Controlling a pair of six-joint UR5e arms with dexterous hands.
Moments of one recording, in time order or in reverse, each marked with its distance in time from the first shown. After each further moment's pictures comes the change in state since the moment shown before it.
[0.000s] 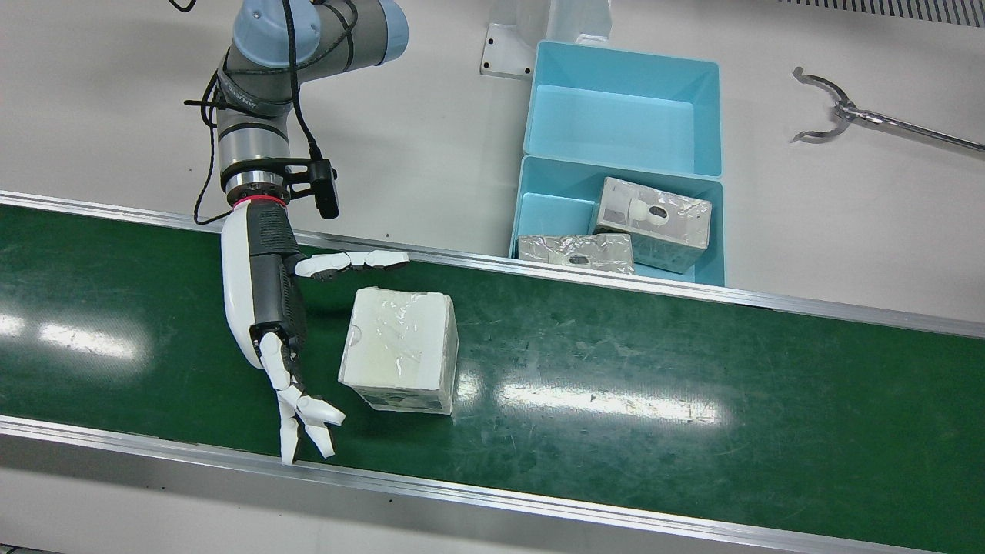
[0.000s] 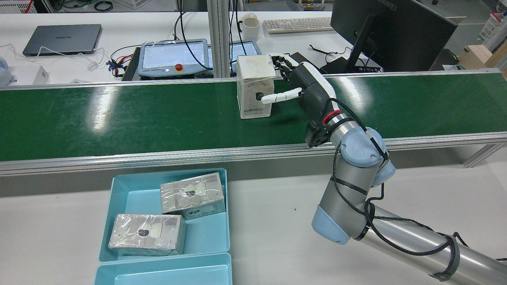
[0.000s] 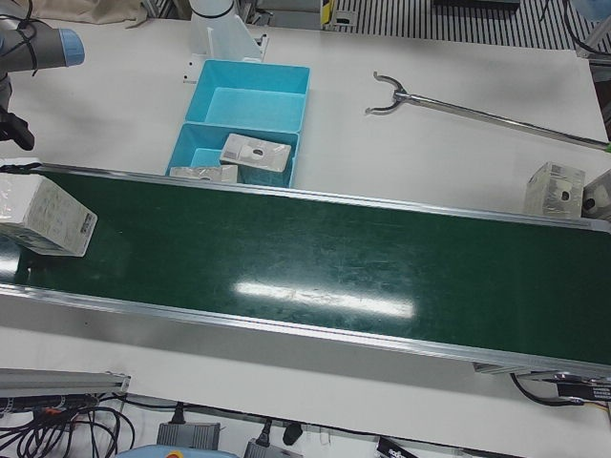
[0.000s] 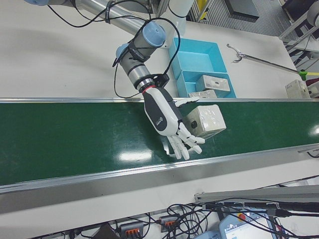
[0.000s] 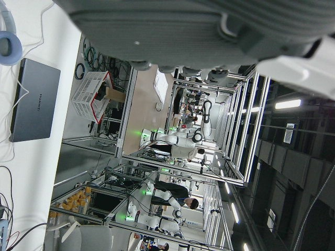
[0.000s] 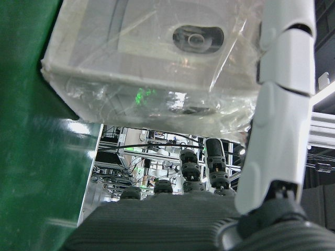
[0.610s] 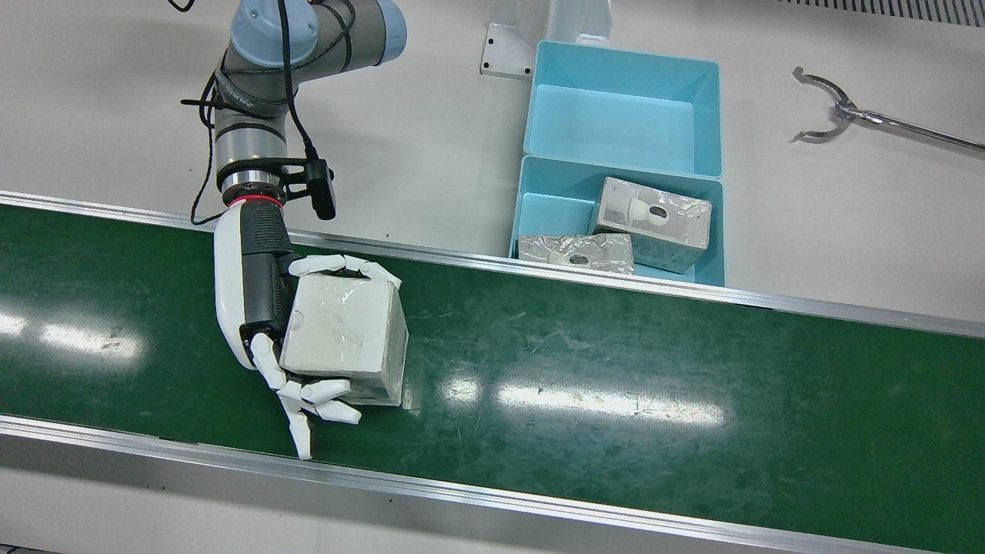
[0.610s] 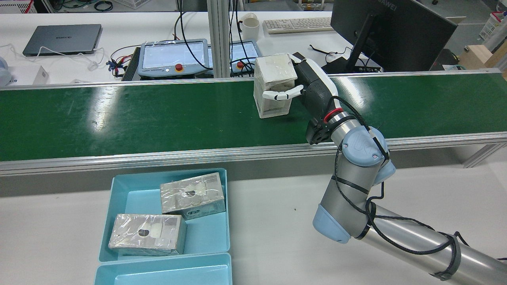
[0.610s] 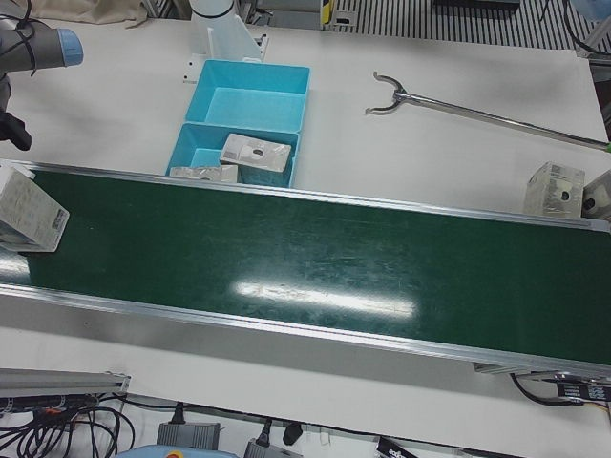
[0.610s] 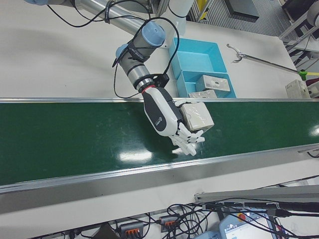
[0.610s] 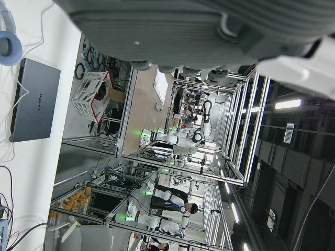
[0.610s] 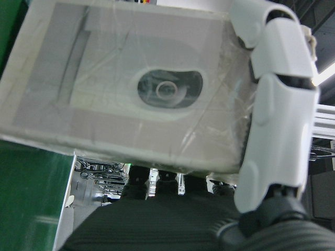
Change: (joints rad) left arm 0.000 0.000 0.000 0.000 0.000 0.000; right arm 0.005 -0.003 0.002 0.023 0.026 0.005
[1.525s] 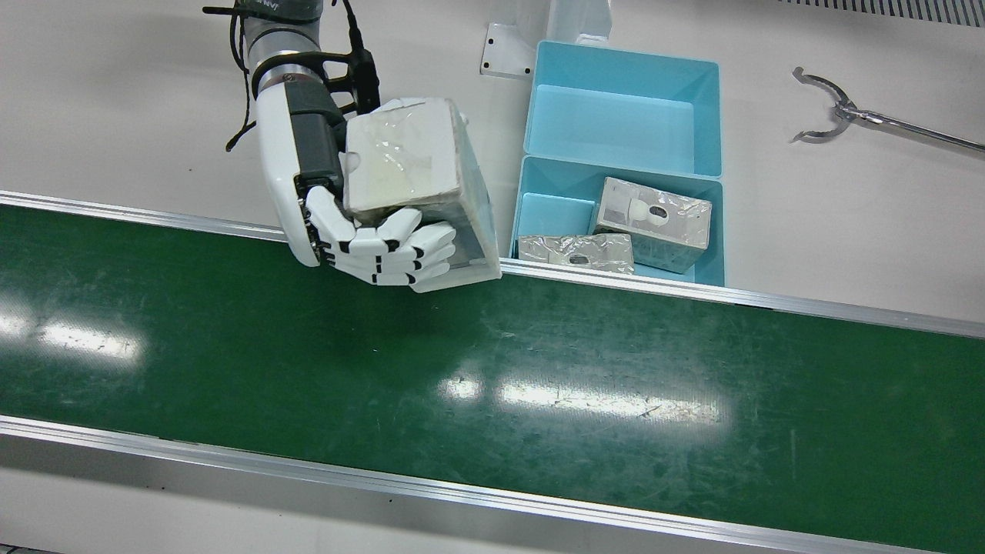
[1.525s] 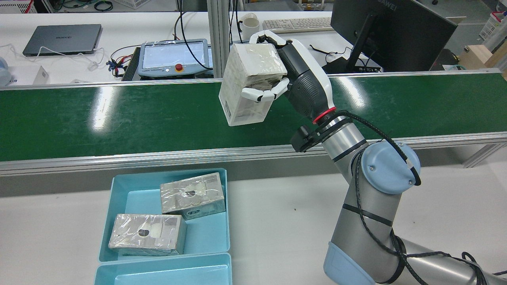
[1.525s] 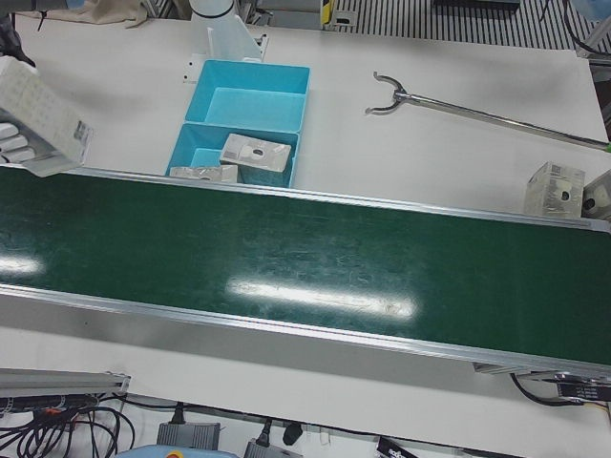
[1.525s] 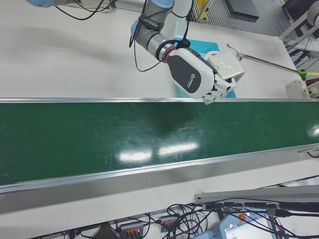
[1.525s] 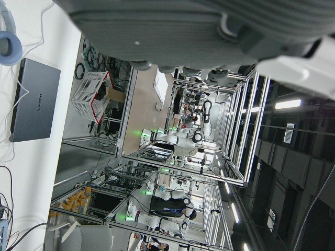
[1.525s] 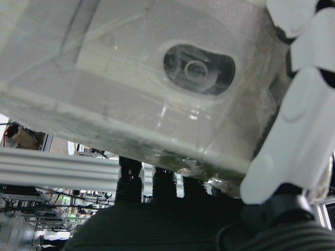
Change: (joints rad) left arm 0.000 0.000 0.000 0.000 0.000 0.000; right arm -0.081 -0.013 0.301 0.026 0.054 -0.226
